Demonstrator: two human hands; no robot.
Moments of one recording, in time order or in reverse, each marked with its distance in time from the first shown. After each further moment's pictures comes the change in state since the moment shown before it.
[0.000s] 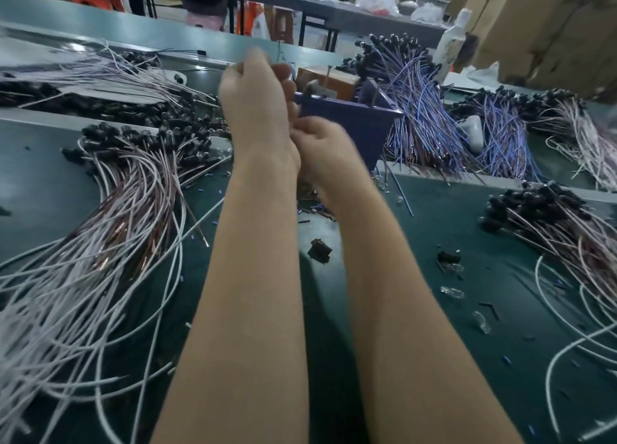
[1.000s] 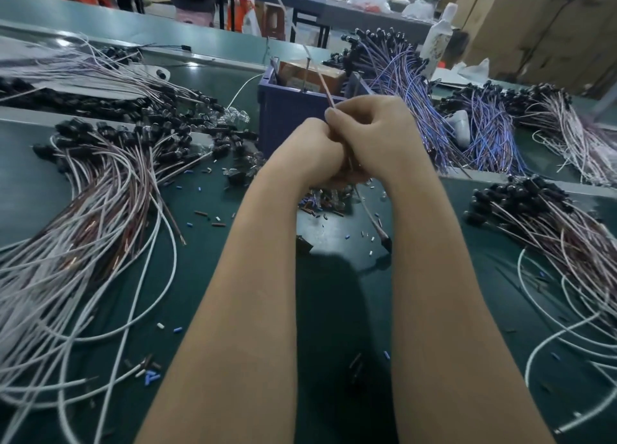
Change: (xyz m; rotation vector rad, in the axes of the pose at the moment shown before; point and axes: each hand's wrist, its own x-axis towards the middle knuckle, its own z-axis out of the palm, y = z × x) left_hand -0.010 -0.046 0.009 0.940 -0.585 -0.113; right_hand -0.003 -0.002 -0.071 -0.468 0.236 -0.230
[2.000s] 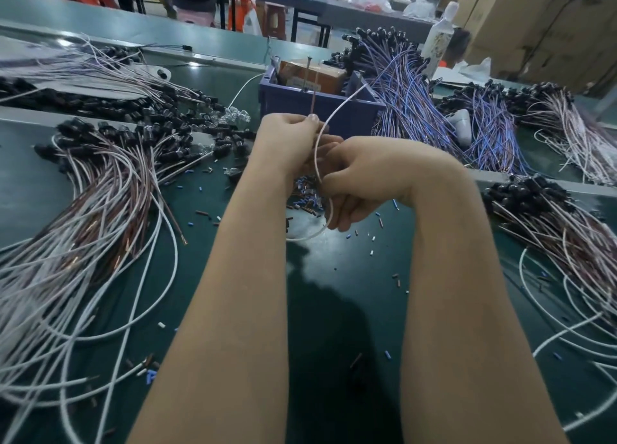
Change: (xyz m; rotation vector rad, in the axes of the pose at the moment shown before) left_hand 0.004 -0.010 -0.010 -0.422 0.226 -0.072; right_hand -0.016 -0.017 -0.012 -0.211 -0.813 0.185
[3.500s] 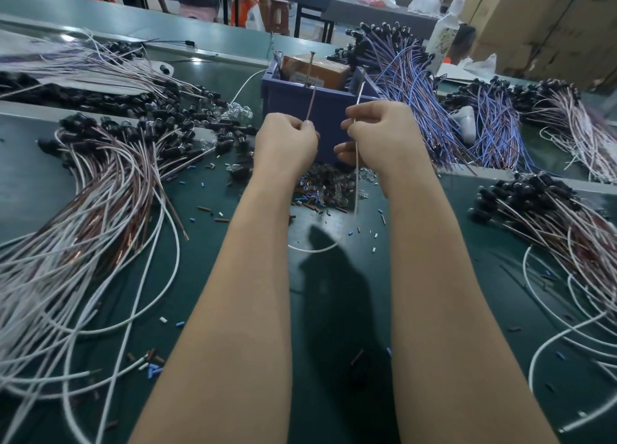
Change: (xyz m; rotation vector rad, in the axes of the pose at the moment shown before) left_hand 0.011 -0.013 -0.001 0.428 0.167 0.173; right_hand 0.040 0.021 -0.001 0.603 0.749 -0.026
